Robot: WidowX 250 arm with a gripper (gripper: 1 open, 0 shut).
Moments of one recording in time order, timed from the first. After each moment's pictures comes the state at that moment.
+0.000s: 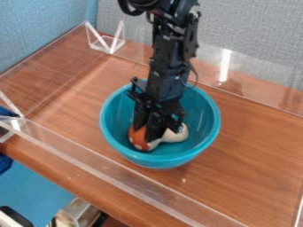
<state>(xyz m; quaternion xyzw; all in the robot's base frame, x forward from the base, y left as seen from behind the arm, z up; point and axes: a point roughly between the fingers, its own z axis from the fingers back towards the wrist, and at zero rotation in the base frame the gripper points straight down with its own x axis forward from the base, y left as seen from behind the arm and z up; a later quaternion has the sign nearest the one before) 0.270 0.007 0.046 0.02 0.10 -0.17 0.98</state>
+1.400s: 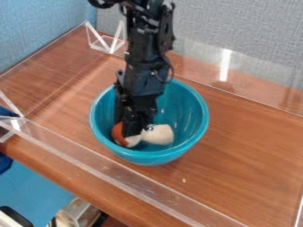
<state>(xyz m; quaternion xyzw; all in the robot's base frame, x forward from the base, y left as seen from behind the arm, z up) 0.249 0.026 0.063 0.02 0.10 -0.25 0.96</state>
